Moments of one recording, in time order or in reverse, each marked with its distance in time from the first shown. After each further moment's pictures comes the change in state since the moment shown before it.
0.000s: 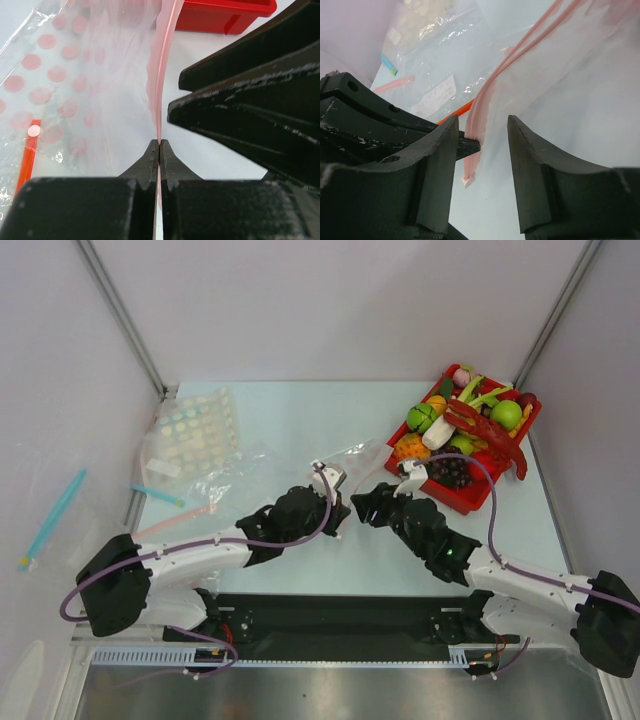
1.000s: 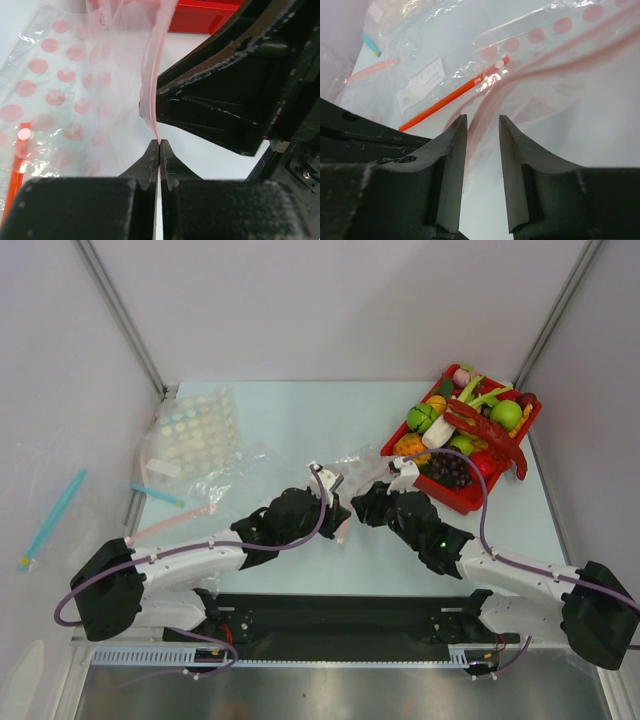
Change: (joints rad) left arm 0.003 -0.043 -0.031 0.023 0.057 0.000; right arm -0.051 0.065 0.023 -0.029 -0.098 -0.007
